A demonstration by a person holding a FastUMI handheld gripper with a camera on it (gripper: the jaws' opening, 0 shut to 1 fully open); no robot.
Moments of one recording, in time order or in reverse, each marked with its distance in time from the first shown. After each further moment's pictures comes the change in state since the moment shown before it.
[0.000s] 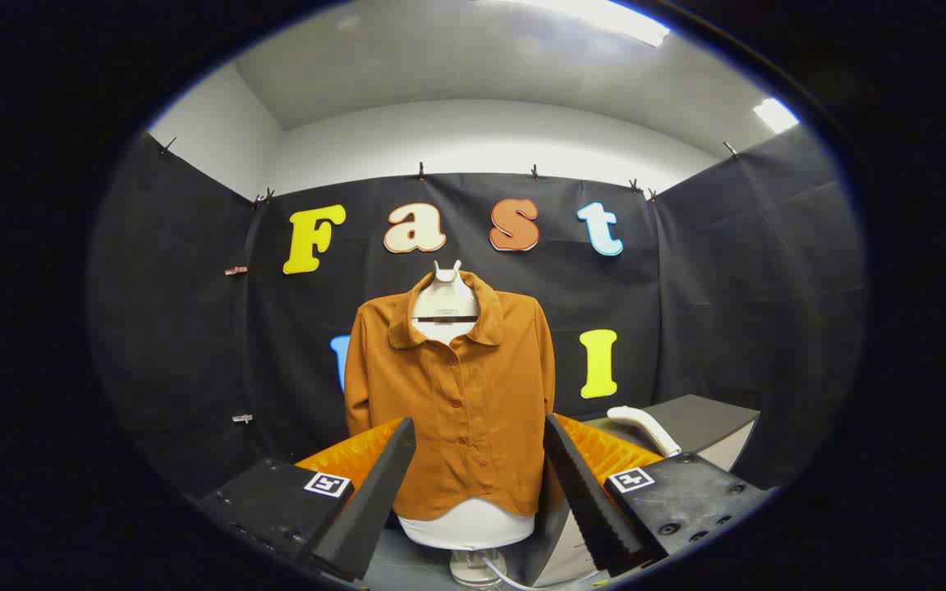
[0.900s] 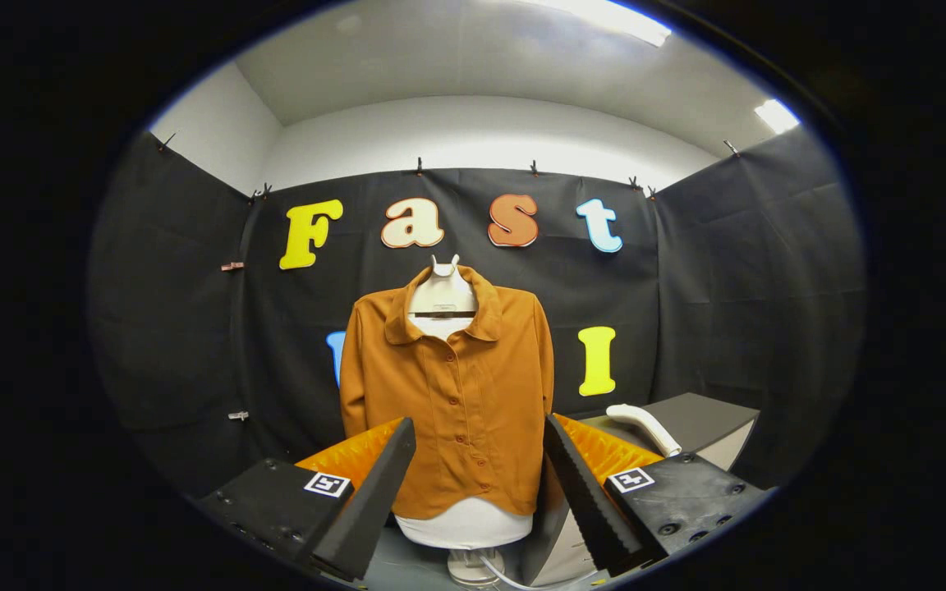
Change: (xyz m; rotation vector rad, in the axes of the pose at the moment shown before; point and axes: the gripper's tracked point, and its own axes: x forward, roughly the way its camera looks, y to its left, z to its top) arm 0.008 0.004 -0.005 -0.001 0.013 -0.011
